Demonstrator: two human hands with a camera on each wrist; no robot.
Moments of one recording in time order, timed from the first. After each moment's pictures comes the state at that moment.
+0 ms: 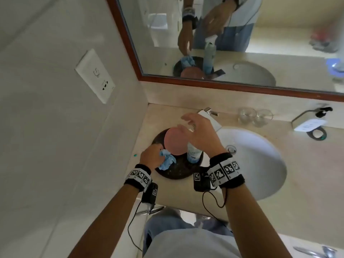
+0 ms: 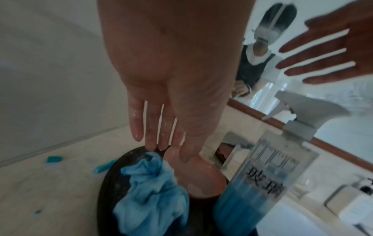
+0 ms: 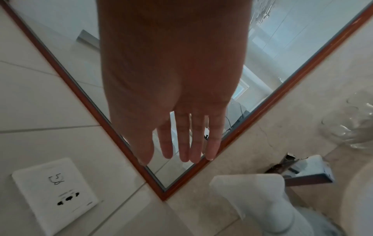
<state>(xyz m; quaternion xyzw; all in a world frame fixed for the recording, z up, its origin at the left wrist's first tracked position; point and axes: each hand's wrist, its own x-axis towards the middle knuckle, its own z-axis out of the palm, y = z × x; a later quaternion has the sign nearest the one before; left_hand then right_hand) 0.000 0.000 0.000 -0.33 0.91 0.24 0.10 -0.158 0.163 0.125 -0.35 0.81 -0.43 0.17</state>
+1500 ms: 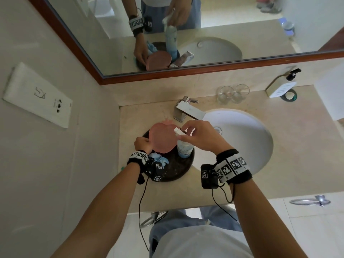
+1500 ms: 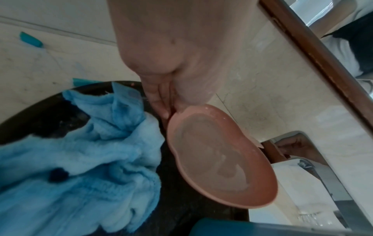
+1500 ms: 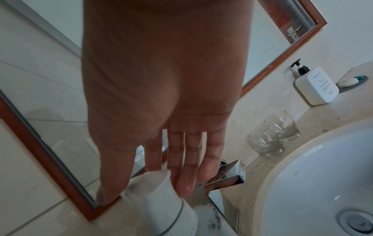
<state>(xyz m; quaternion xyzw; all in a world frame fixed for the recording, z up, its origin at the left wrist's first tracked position) -0.087 -0.056 -0.080 -0.47 0.79 0.38 0.09 -0.171 0.191 0.088 -0.24 0.86 -0.38 0.25</state>
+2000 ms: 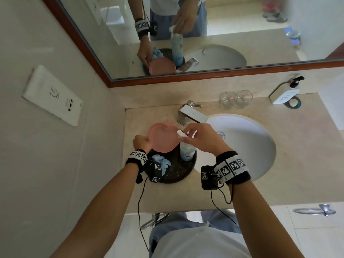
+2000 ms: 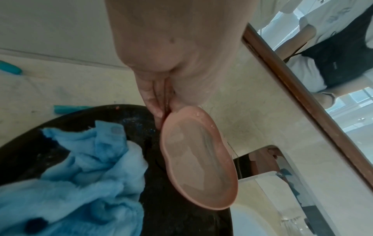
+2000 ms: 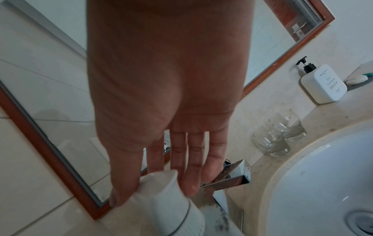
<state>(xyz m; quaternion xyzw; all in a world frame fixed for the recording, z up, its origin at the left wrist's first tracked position) -0.086 -0.065 -0.047 -0.48 0.78 0.39 0.04 -0.173 0.189 0.088 -0.26 0.85 -0.39 0.25</state>
